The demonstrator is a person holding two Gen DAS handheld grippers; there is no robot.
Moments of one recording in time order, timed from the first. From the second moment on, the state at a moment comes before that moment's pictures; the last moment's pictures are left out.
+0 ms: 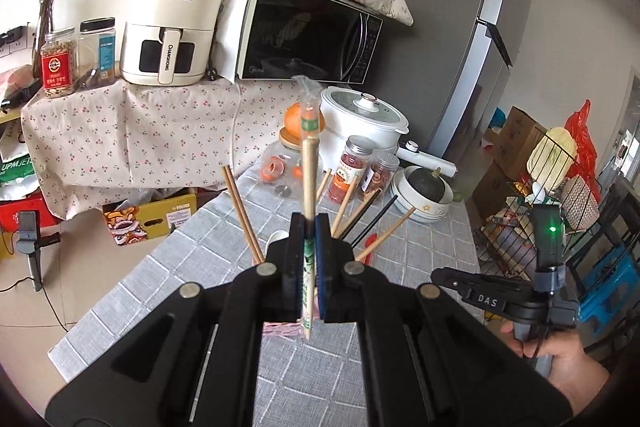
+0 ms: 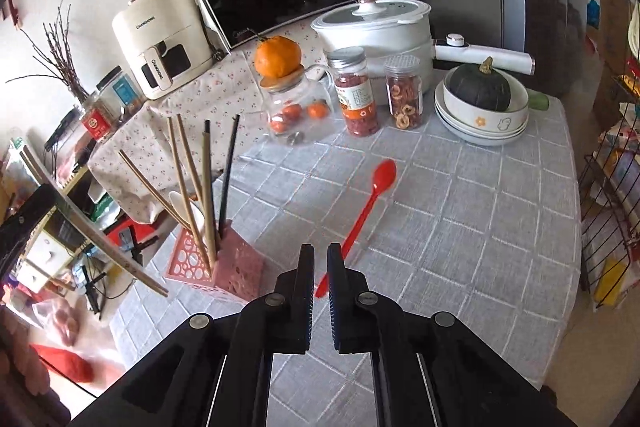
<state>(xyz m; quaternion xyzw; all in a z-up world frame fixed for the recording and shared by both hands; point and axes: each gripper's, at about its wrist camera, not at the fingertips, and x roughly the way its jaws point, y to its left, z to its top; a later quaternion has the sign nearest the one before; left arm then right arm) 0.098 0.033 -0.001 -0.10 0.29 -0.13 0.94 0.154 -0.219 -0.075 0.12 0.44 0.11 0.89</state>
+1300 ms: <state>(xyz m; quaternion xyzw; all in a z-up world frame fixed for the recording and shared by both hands) 0.091 0.068 -0.015 -0.11 0.37 -0.13 0.92 0.277 -0.212 -0.199 0.05 0.49 0.09 0.86</state>
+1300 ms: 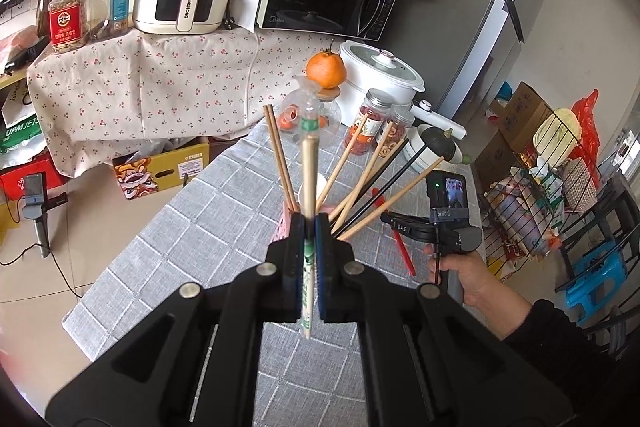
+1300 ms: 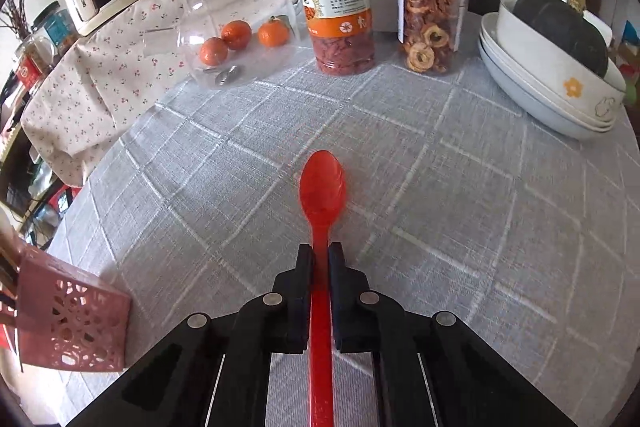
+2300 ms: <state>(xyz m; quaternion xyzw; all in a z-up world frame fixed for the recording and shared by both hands) 0.111 0.032 -0.018 -0.09 0.24 -0.10 0.96 0.079 -0.208 -0.015 0.22 0.33 0.20 0.90</state>
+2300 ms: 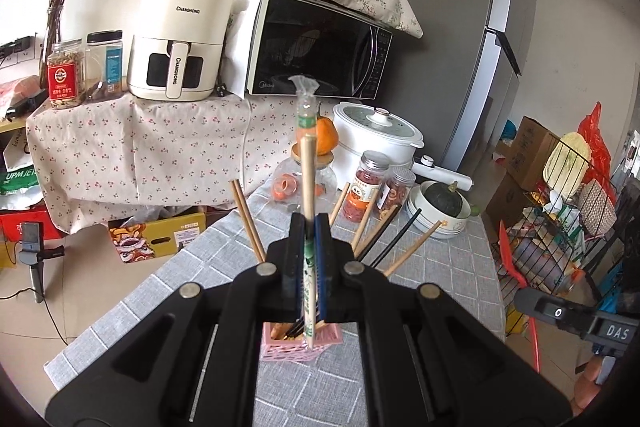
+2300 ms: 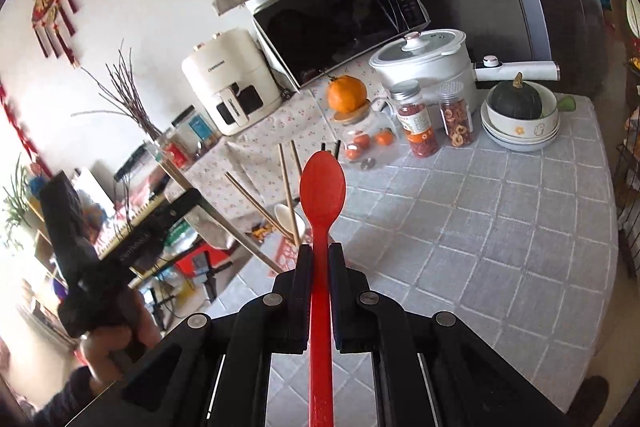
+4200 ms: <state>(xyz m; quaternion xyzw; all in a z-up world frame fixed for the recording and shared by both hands) 0.108 0.126 -0.052 -0.09 0.44 -0.05 0.89 0.132 -0.049 -0.078 0.17 0.06 -0.02 0.98</state>
